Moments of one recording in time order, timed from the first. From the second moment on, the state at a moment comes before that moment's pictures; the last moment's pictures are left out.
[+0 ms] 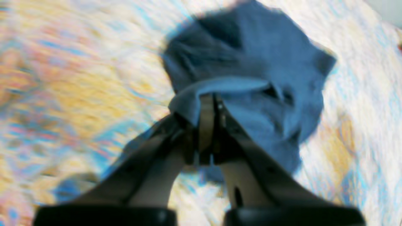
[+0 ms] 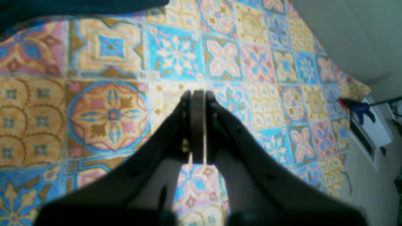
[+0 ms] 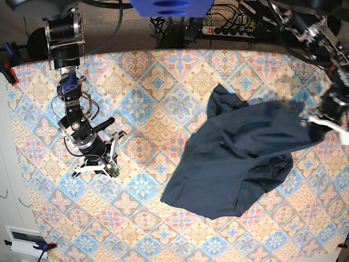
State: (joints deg) left arm 3.0 -19.3 -45.4 108.4 -45.5 -10.6 69.9; right arm 10.3 18.3 -6.6 90.0 -9.0 29.3 -25.9
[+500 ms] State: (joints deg) left arm -1.6 -28.1 -48.1 81.4 -25.8 -9.7 53.3; right arm 10.2 18.4 -11.7 90.0 -9.3 29.1 -26.1
